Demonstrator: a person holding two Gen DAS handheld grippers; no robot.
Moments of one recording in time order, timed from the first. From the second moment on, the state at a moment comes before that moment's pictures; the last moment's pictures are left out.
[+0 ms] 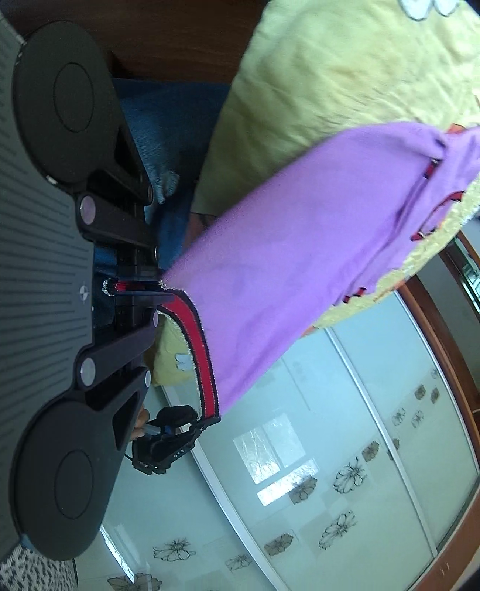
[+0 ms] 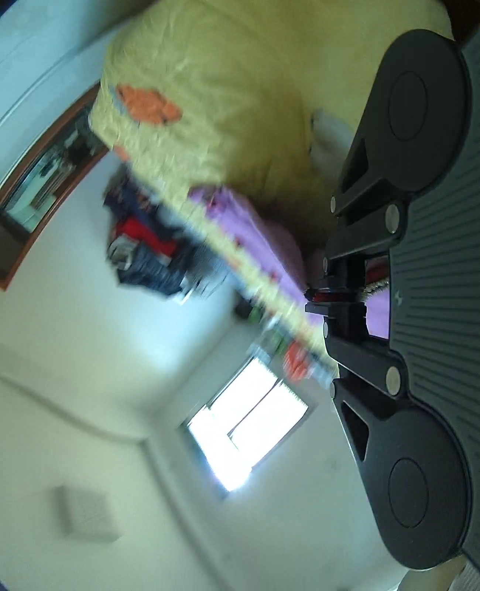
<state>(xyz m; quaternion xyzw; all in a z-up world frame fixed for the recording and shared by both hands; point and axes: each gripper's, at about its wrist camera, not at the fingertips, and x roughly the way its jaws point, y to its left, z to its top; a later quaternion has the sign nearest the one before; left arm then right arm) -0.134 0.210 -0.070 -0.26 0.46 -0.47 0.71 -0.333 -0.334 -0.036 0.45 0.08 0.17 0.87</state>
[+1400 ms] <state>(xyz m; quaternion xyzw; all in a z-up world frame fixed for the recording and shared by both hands) 0.107 0.214 -0.011 -0.39 0.33 -0.37 0.78 -0.021 -0.389 0.007 0.37 0.18 0.08 0.91</state>
